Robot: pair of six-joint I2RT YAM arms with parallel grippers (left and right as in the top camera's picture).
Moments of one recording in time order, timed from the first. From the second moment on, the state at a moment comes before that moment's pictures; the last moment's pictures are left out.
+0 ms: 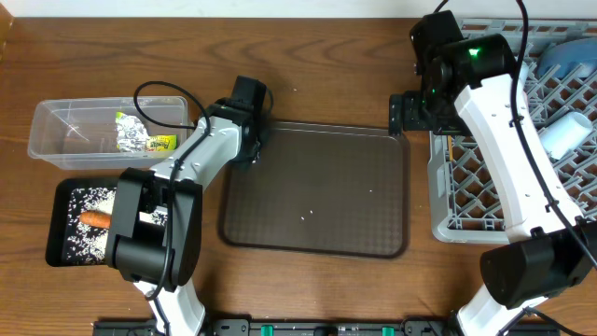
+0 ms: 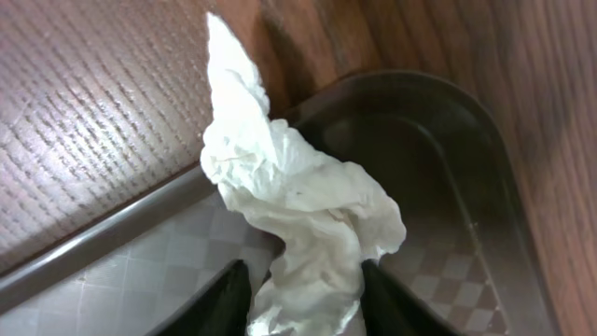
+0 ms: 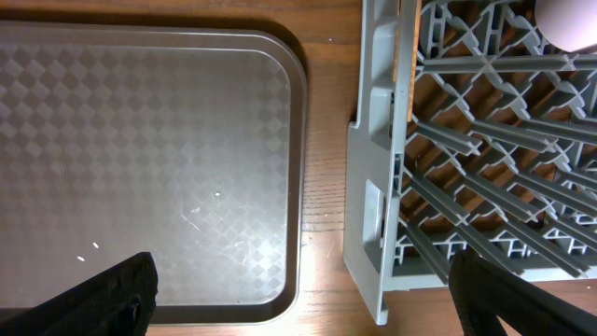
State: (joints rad) left arm -0.26 1.92 1.25 -0.65 -0.10 -1.27; right arm 0.27 1.84 1.89 -1.48 0.11 0.33
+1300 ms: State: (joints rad) left arm 0.10 1.56 1.25 -0.66 -0.48 -1.04; right arm 0.27 1.84 1.89 -1.48 0.11 0.33
